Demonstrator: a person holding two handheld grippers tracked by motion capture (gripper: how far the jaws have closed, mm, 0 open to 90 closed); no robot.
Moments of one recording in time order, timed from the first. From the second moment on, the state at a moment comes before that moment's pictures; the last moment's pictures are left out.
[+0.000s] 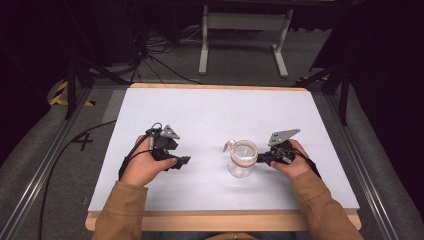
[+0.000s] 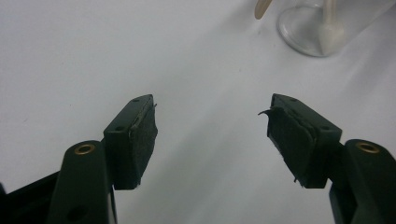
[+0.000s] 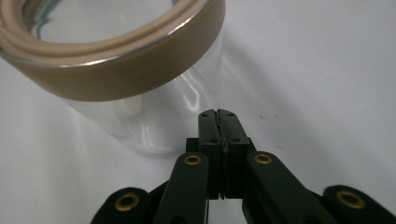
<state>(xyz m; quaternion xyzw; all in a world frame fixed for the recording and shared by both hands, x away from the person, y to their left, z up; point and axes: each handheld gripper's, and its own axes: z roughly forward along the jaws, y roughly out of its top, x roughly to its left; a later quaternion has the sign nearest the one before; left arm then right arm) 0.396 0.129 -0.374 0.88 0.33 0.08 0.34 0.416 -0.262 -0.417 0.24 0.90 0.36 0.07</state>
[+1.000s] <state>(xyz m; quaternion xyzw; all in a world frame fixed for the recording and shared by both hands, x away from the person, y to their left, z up) 0.409 0.125 -0.371 0.87 0.28 0.05 0.40 0.381 -0.222 -0.419 0.18 0.92 0.35 0.02</state>
